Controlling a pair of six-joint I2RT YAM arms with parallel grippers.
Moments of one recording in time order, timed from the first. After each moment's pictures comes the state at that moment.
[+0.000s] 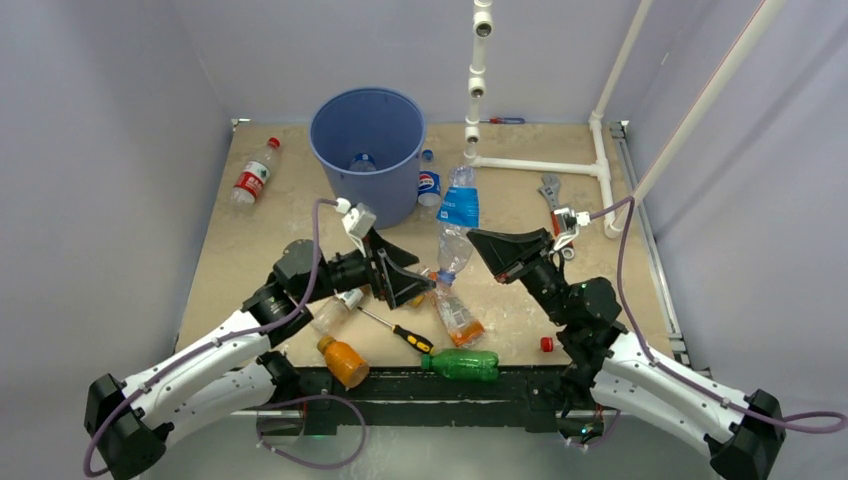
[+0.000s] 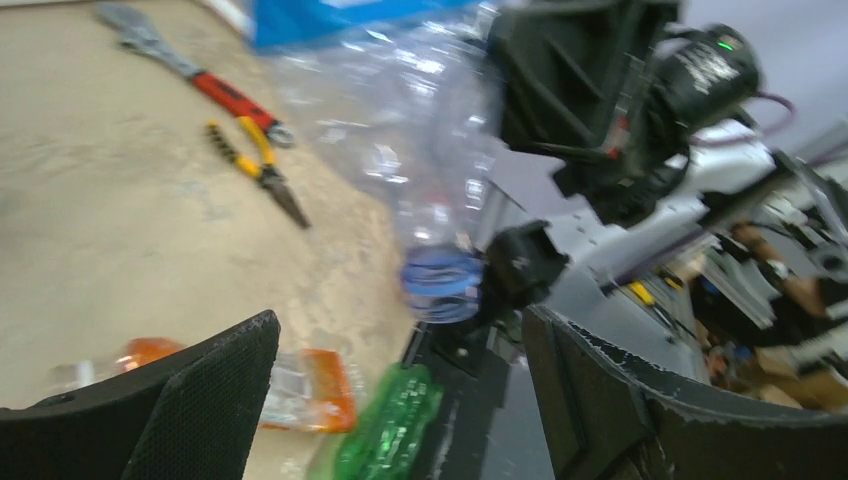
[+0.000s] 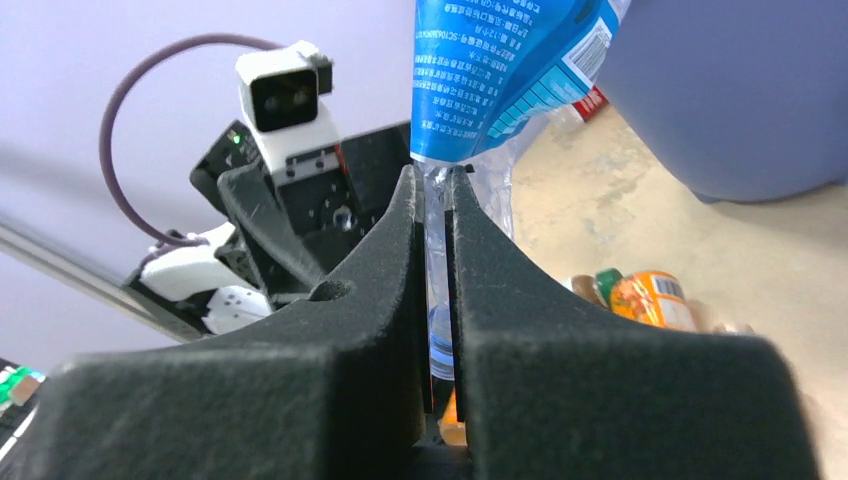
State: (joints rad) left arm -0.74 0.81 0.61 0.21 0.40 -0.59; right arm 0.84 0.63 0.40 0.65 0.12 0.75
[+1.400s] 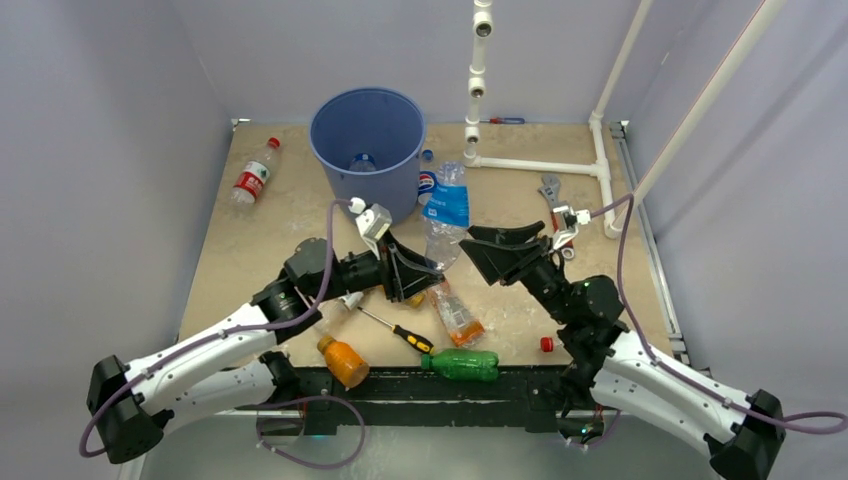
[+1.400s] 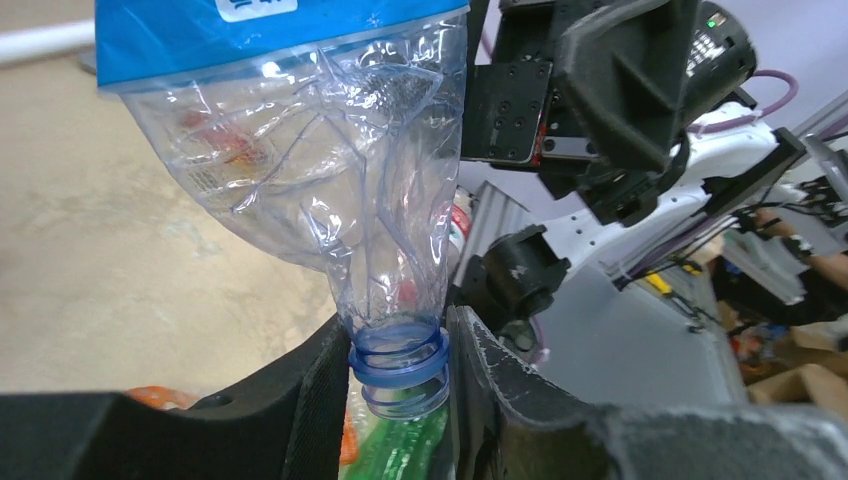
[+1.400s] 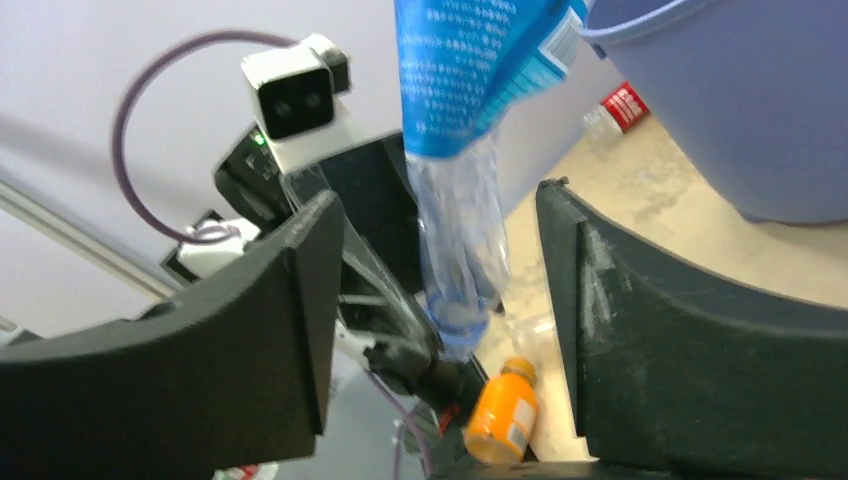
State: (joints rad) left arm -0.89 0.91 0.66 0.29 0.36 -0.53; right arm 0.84 0.67 0.40 0.75 0.03 0.81
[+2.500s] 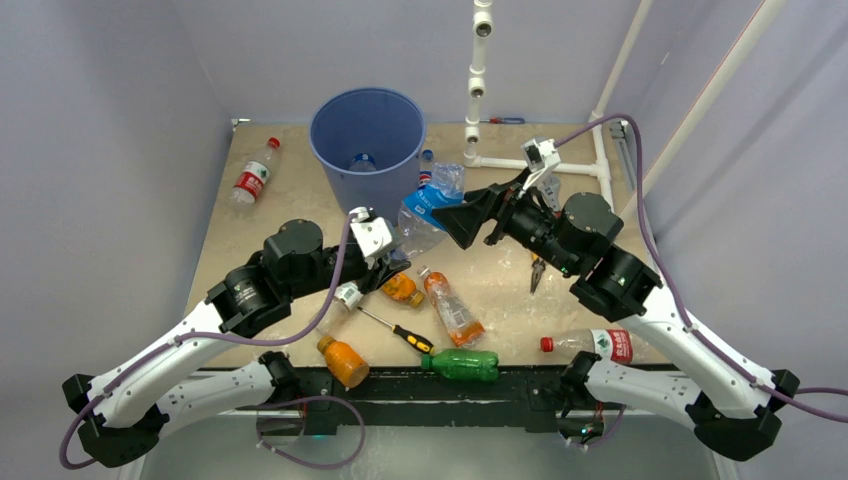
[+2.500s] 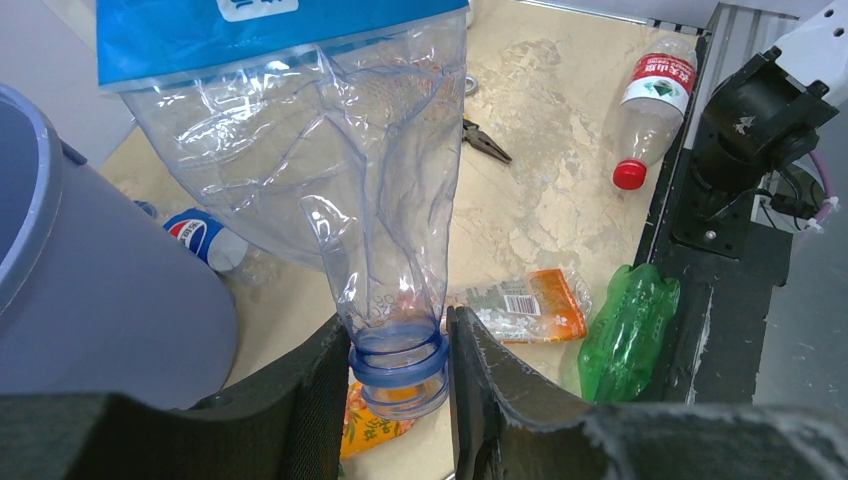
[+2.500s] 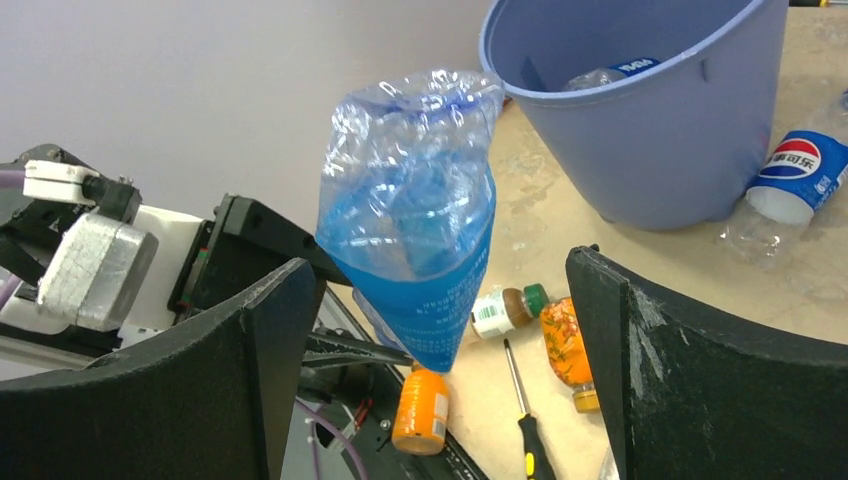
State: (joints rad) left arm -0.90 0.84 1.01 -0.41 0.16 0.16; right arm 0.84 0.93 1.15 -0.19 0.01 0.52
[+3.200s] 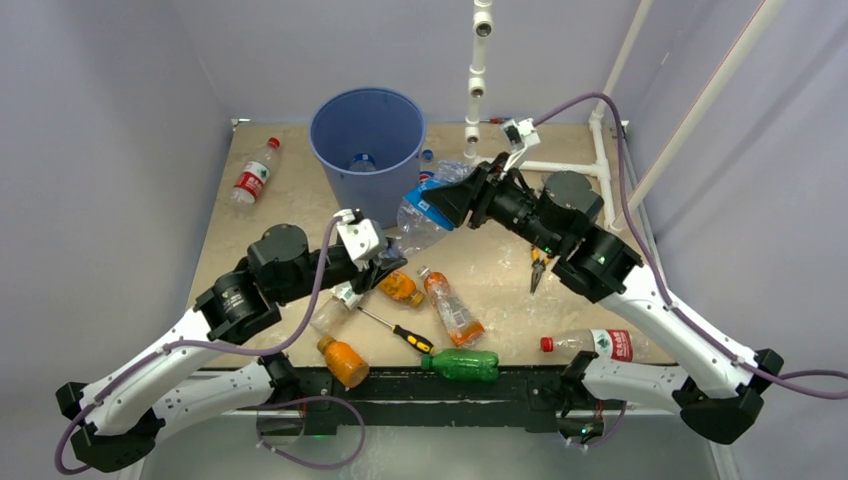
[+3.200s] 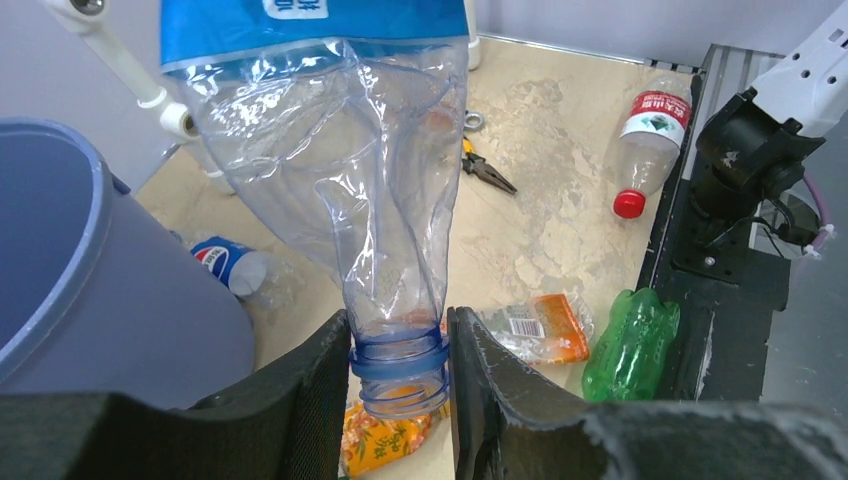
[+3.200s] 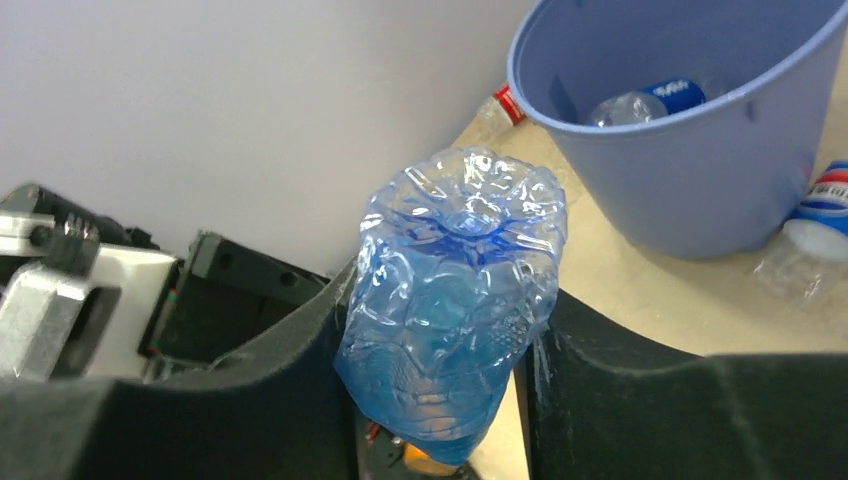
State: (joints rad) left arm -0.91 0.79 1.01 -0.39 0.14 0.16; right arm 0.84 1.08 1.27 -0.16 -0.06 0.52
